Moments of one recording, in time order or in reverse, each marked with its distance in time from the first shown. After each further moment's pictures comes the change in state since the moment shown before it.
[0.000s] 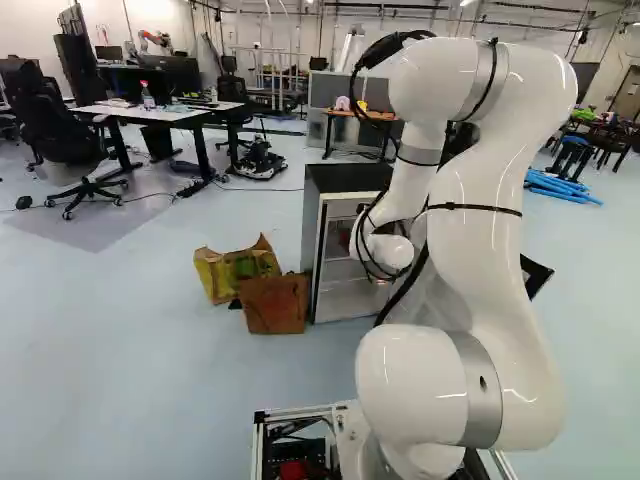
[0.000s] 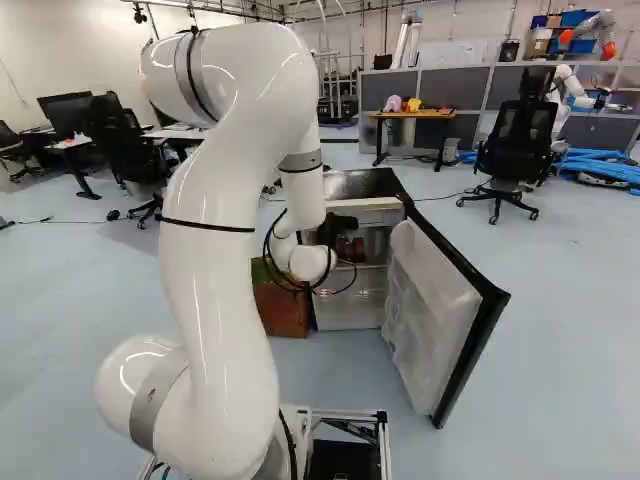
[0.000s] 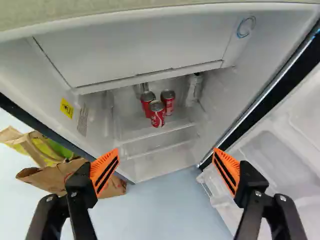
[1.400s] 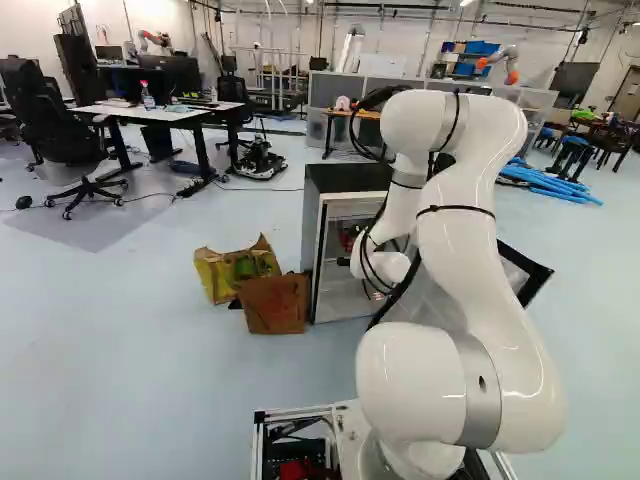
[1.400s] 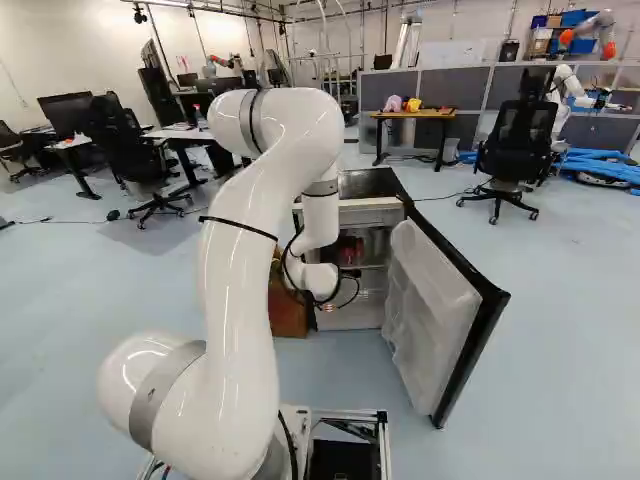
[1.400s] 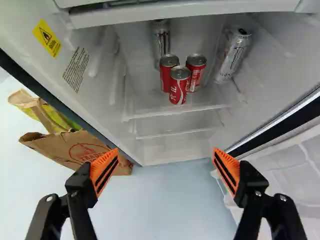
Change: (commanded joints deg) arm -1.7 -14.4 -7.9 -8.6 1.1 0.0
